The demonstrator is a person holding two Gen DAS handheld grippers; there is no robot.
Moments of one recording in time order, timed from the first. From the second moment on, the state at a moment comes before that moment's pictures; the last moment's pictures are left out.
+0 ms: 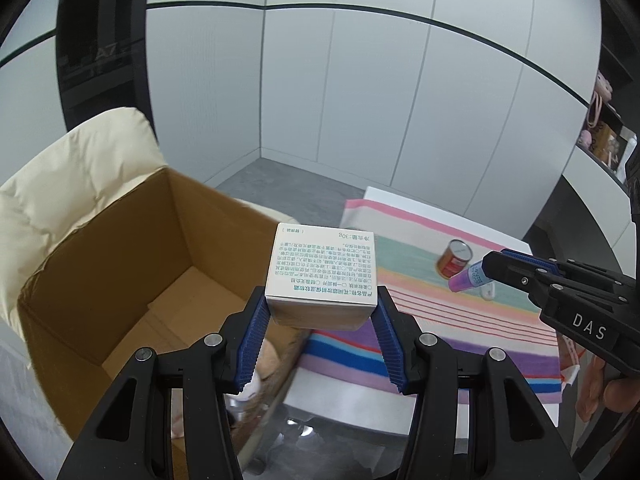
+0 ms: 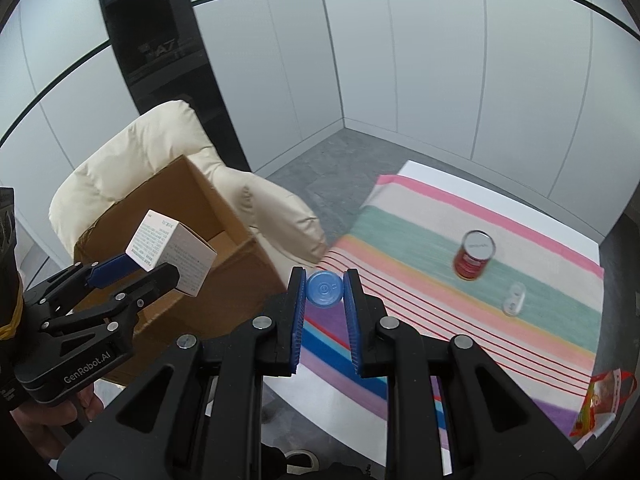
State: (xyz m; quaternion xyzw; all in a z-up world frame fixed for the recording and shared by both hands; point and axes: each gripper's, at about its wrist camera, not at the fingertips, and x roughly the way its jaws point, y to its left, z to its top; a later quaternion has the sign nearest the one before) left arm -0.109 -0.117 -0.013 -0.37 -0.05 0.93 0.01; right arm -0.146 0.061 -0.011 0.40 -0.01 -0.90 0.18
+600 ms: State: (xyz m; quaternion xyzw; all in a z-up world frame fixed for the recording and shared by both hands) left arm -0.087 -0.183 -0.017 -0.38 -0.07 0.92 -0.05; right arm -0.143 -0.026 -0.011 0.40 0.02 -0.89 0.24
